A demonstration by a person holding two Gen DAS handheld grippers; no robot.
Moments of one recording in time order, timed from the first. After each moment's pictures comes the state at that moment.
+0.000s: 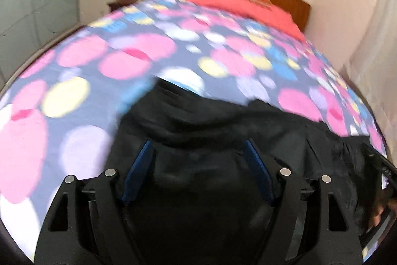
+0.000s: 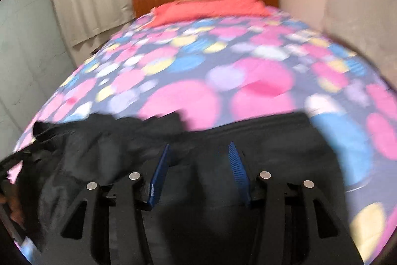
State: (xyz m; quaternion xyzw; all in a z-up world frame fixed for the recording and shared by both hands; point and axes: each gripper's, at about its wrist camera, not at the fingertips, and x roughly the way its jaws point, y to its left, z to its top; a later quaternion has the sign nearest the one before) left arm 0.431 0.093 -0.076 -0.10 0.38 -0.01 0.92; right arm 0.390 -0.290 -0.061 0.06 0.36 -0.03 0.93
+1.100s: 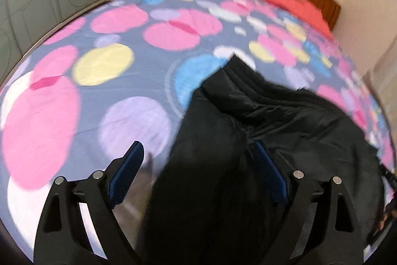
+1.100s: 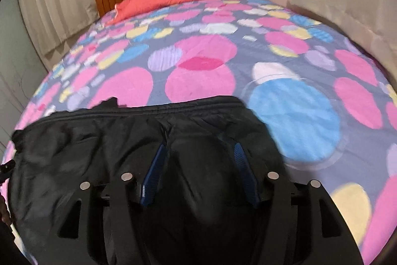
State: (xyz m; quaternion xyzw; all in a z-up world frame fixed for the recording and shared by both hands) left arm 0.411 0.146 -0.094 -0.14 0.43 0.04 0.89; right arm 0.361 -0.352 -0.087 0.11 0.39 -0.09 0.91
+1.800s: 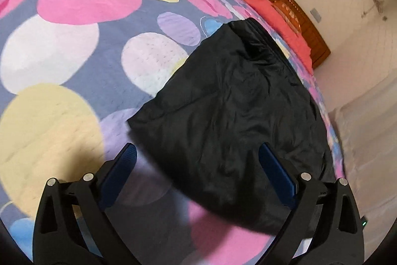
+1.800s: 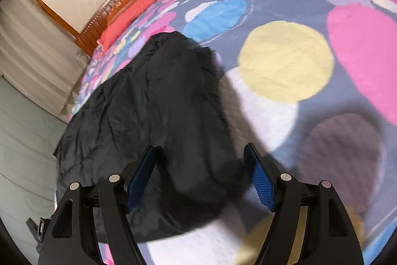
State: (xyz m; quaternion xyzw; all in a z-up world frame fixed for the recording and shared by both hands) left arm 0.278 0.157 -0.141 -0.33 0.41 0.02 0.85; right arm 0.210 -0.394 -0.146 0.35 0.38 -0.09 0.85
